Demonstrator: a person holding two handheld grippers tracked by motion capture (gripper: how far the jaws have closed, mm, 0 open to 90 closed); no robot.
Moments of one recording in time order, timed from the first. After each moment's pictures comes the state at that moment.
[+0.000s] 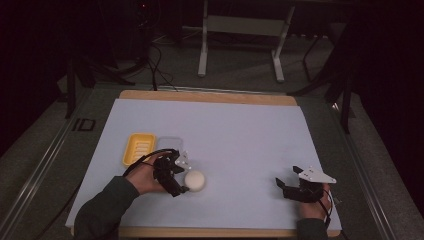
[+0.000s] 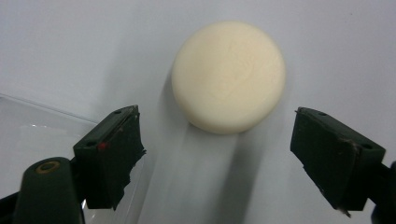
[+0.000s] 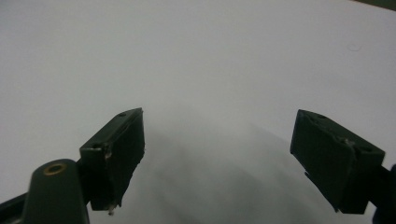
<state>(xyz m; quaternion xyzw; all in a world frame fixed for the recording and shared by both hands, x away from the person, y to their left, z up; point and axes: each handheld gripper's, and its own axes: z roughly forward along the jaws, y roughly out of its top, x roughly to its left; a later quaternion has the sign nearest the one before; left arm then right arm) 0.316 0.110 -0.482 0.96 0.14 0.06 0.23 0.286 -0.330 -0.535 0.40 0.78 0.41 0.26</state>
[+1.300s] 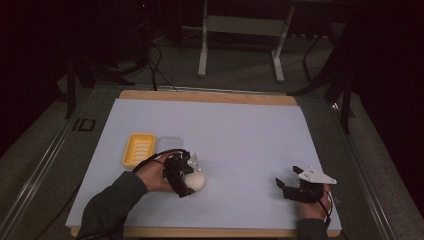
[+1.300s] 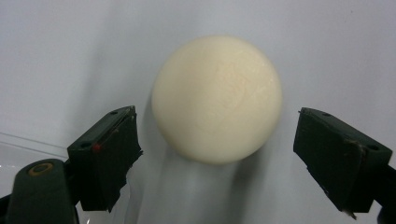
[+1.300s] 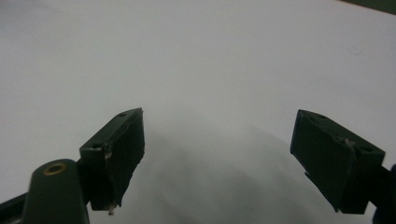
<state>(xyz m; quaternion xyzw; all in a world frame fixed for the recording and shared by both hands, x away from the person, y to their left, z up) 0.324 0.085 -0.488 0.97 0.11 0.04 0.19 0.285 -0.331 -0.535 0.39 0.78 0.41 0.26</state>
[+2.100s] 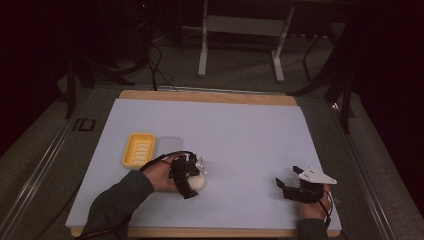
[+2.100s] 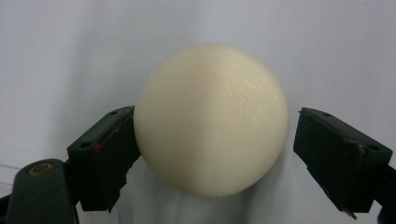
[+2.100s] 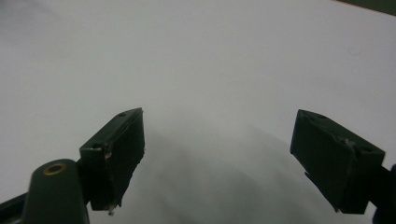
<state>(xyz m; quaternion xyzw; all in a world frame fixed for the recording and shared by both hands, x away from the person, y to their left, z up) 0.327 0.068 -0.500 0.98 0.10 0.03 0.17 0.285 -0.331 -0.535 0.39 0.78 0.41 0.26</state>
